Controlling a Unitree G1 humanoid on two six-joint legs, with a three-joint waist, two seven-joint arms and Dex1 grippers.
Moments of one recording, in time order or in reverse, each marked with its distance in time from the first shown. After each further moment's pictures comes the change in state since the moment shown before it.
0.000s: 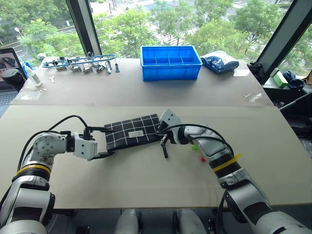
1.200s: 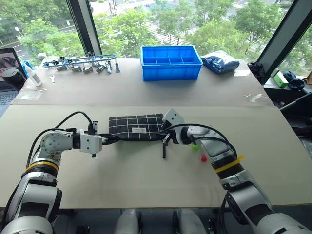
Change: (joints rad) left arm -0.033 -0.089 0.057 -0.032 -0.182 0.259 -0.124; right arm 0.029 -0.013 -0.124 -0.031 0.068 0.057 -0.026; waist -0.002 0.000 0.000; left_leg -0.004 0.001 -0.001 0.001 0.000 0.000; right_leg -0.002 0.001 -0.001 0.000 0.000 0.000
